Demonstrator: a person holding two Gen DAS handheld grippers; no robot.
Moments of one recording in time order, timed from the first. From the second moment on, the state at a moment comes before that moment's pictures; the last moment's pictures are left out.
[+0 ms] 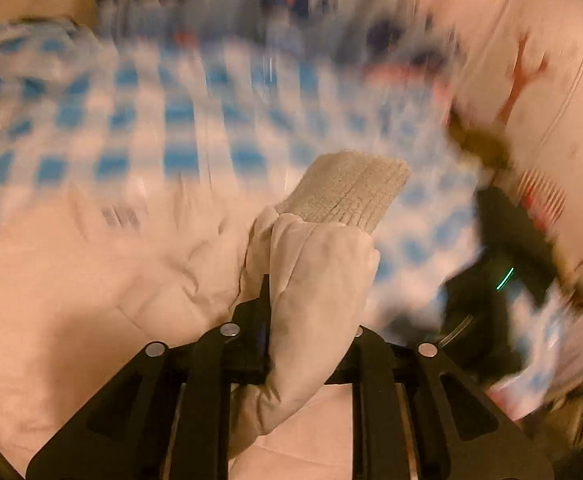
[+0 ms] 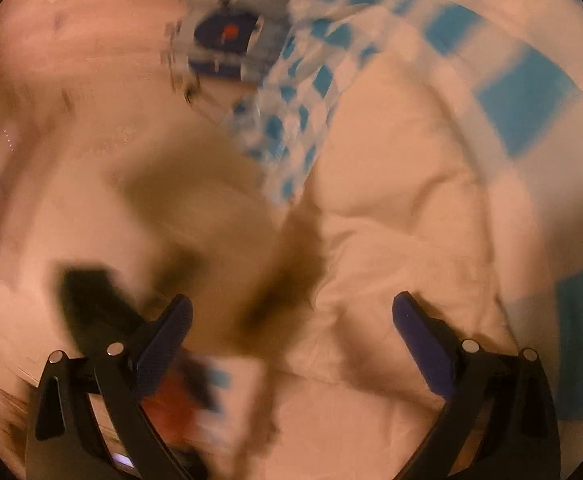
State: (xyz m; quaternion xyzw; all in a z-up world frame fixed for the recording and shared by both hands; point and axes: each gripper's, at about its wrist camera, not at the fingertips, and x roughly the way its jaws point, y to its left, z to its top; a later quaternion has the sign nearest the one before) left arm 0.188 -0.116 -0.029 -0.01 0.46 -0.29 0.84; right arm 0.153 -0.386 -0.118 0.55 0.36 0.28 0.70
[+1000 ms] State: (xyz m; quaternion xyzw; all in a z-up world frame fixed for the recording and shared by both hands) left arm 0.184 0.150 -0.046 -0.17 0.41 -0.03 0.89; right arm 0.170 -0.339 -0.062 0.38 0.39 0.27 0.80
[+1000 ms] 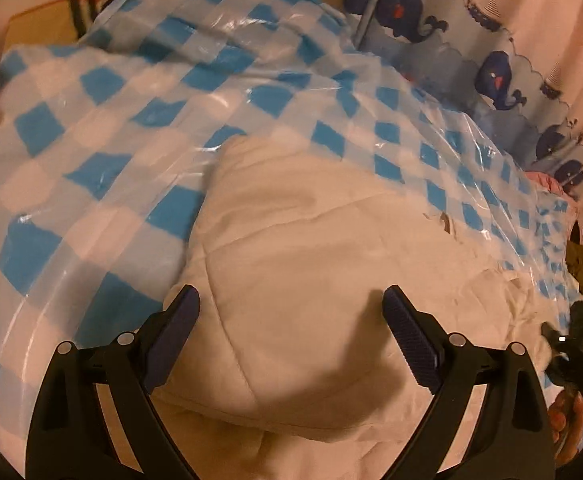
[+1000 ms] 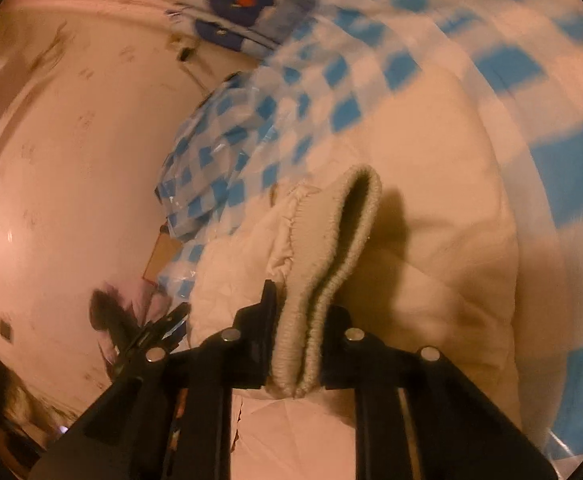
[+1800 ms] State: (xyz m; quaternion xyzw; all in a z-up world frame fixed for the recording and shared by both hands) left arm 0.189 0.161 -0.054 -0.21 0.40 0.00 0.89; right arm 0.155 -0.354 0.003 0.28 0.31 0.14 0.90
